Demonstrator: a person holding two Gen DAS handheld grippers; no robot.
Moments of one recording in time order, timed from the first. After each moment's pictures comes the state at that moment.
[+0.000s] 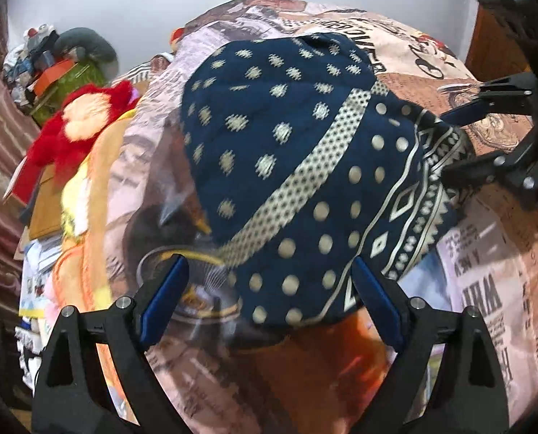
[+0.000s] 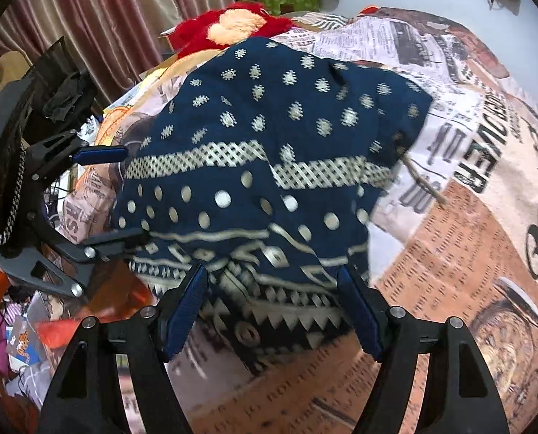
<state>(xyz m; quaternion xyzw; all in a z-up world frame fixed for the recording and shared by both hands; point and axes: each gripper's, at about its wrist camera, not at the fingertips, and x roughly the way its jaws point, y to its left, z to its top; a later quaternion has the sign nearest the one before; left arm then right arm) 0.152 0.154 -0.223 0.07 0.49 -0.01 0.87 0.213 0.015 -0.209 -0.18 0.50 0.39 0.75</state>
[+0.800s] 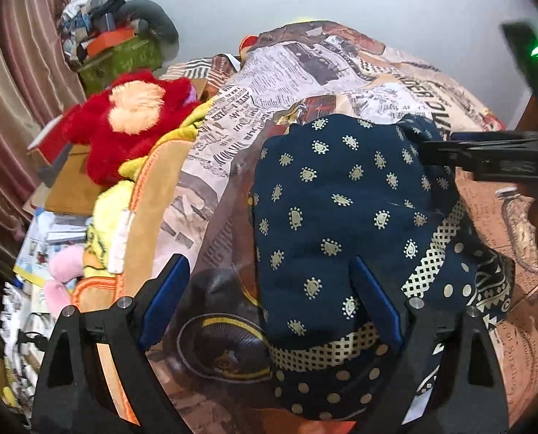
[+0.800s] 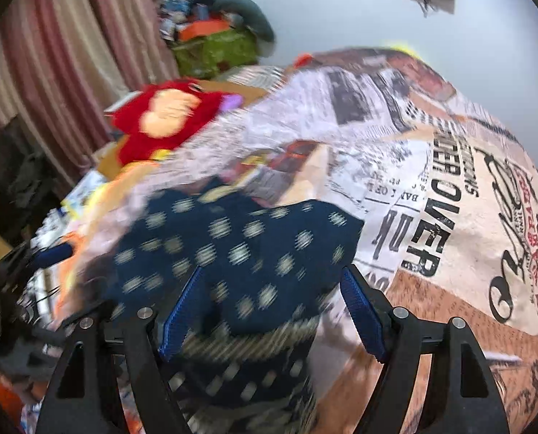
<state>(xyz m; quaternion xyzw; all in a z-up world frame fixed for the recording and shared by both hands) 0.211 0.199 -0.199 -0.04 0.45 0.08 0.89 0.314 0.055 -0.181 -0.09 0.47 0.29 0.83</state>
